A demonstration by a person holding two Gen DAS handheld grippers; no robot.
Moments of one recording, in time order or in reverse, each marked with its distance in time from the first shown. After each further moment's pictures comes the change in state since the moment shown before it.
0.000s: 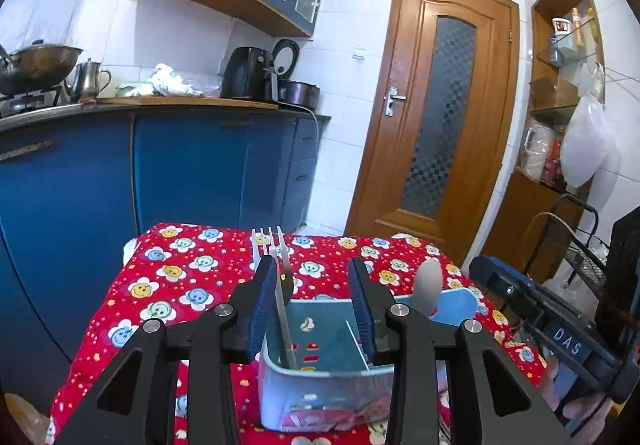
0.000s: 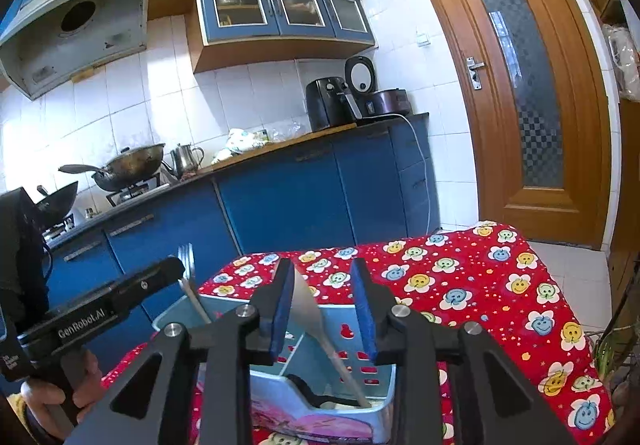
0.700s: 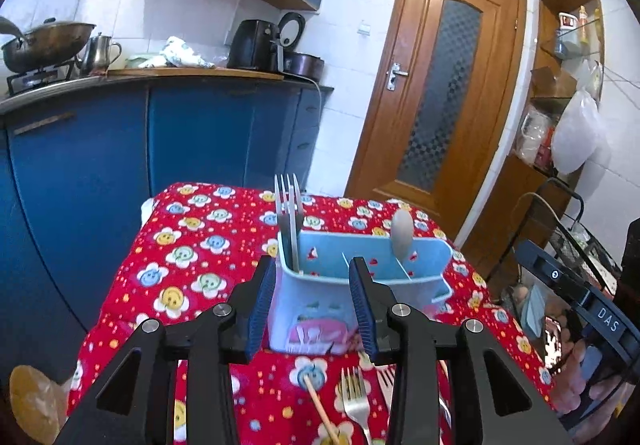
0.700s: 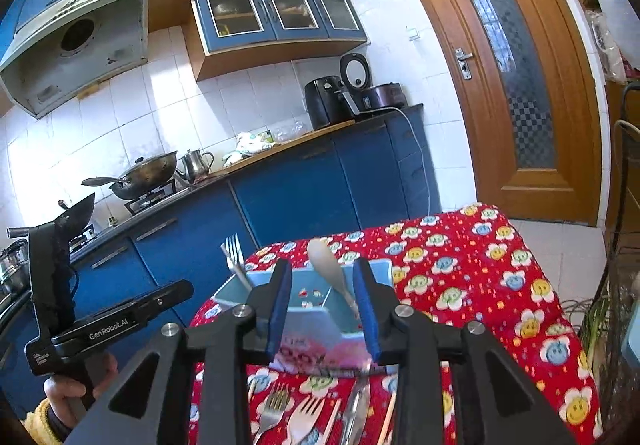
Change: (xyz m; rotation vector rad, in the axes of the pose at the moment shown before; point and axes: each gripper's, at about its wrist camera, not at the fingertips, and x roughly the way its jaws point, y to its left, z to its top) left arm -0.057 0.008 -0.014 -0.030 0.128 -0.006; right arm -0.078 0.015 -0.004 0.067 0.039 0.012
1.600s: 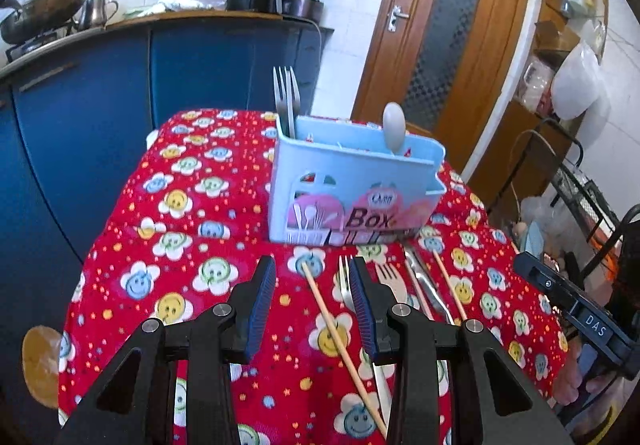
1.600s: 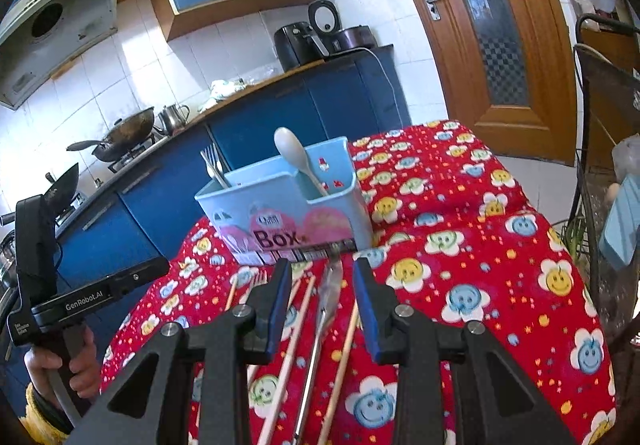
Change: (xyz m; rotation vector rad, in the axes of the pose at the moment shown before) left arm -0.018 -0.007 -0.056 0.012 0.222 0.016; right arm -0.039 -0.017 -0.068 0.078 0.199 -0.079
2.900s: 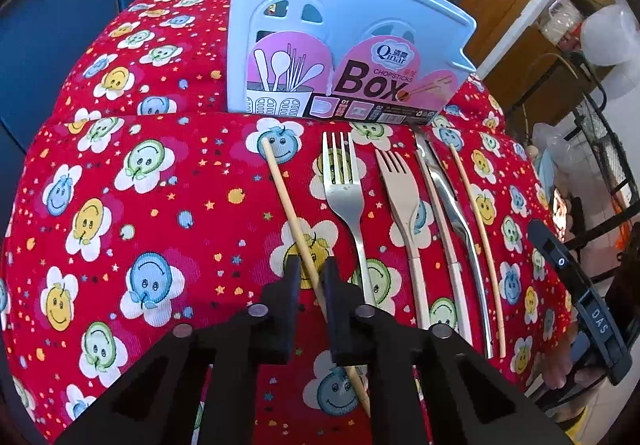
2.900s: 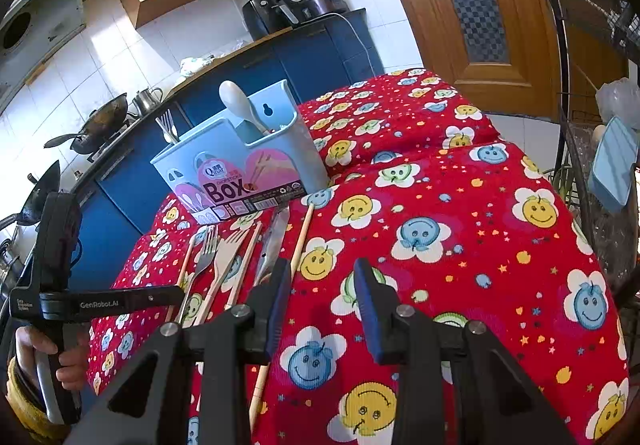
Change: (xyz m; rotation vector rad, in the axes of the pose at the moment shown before) left arm 0.073 -0.011 -0.029 -0.052 0.423 -0.040; right arm 0.008 -0.042 -0.029 0.083 0.110 -0.033
